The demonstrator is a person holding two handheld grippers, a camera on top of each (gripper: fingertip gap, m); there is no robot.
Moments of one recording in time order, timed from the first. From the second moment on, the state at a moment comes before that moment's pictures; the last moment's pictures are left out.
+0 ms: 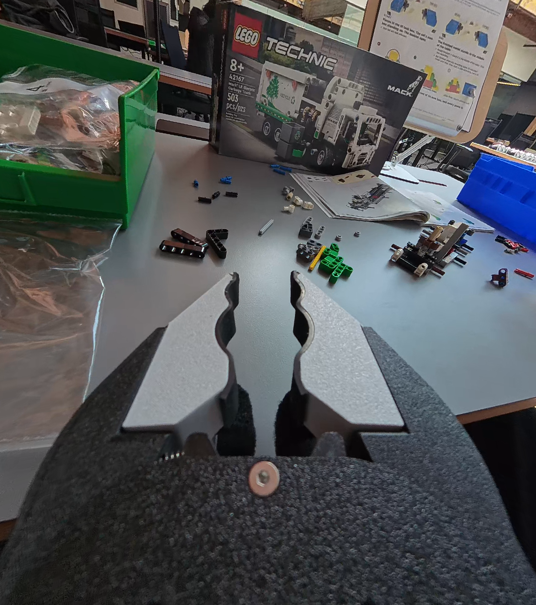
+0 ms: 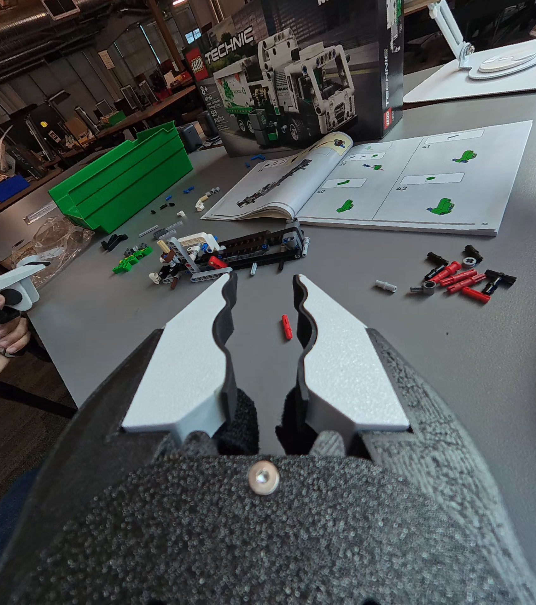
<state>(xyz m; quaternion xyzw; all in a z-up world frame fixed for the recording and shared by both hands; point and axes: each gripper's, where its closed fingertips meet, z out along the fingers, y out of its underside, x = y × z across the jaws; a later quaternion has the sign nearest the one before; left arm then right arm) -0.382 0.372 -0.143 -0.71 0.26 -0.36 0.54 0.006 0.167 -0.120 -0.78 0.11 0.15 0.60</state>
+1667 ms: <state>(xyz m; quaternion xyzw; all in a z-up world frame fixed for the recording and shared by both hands) -0.236 0.383 -0.132 -0.72 0.39 -0.38 0.43 0.089 0.127 -0.147 -0.84 0.14 -0.01 0.53</state>
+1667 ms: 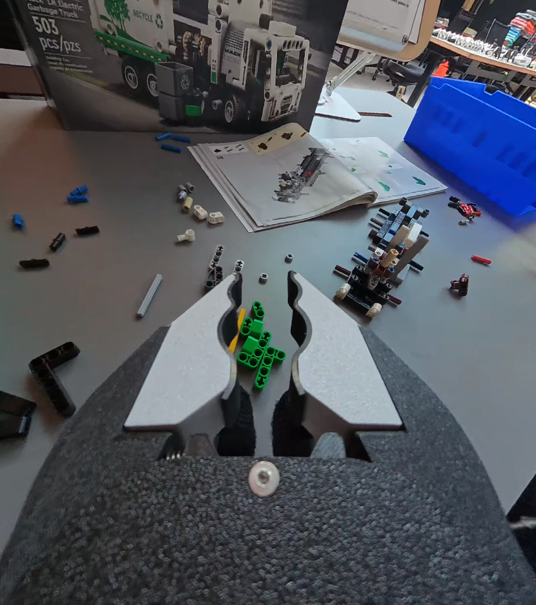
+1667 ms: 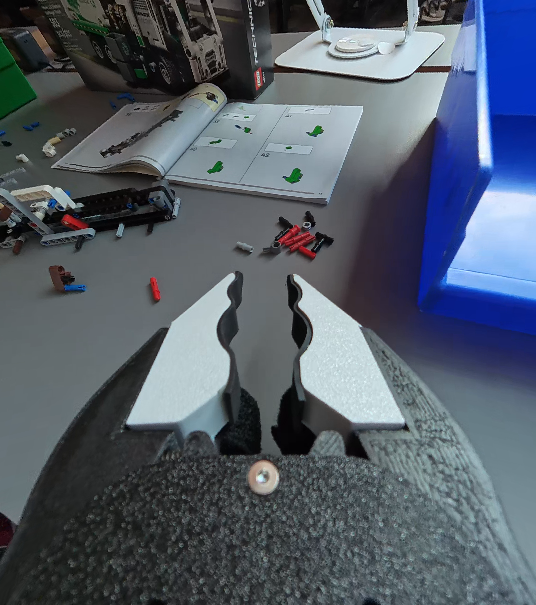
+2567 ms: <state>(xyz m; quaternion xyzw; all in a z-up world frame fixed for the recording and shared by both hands) -0.248 0.410 -0.135 -0.76 0.31 -0.39 0.42 0.080 0.169 -0.140 -0.83 0.11 0.00 0.55</state>
